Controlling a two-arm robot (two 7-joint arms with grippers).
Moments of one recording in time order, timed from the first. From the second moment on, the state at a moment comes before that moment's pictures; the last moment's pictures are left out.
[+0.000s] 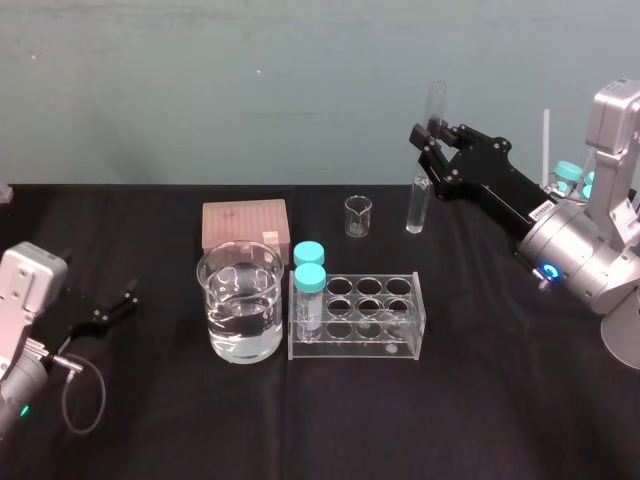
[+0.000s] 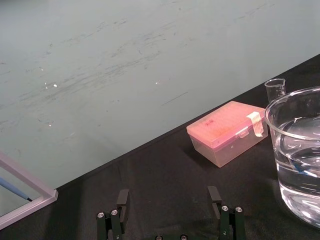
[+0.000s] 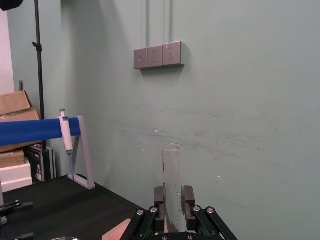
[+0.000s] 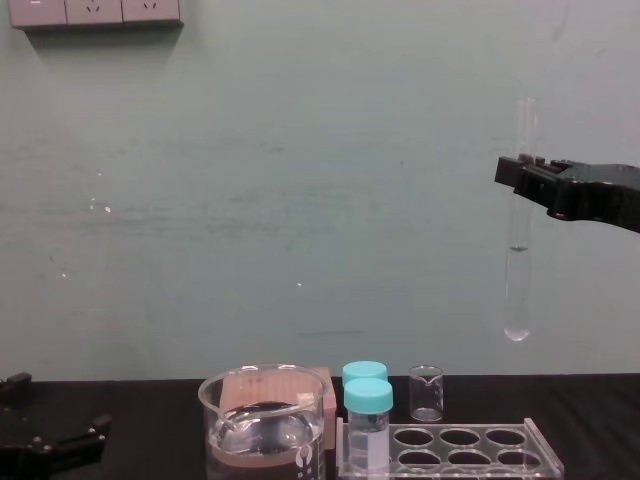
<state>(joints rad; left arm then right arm) -0.20 0.60 0.45 -1.41 -0.25 -0.12 0.03 0.38 0.40 -0.26 -1.43 0.49 -0.11 0.47</state>
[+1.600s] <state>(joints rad) -0.20 0.60 0.45 -1.41 -0.25 -0.12 0.03 0.60 0.22 -0.52 -1.21 0.57 -0.17 0.74</state>
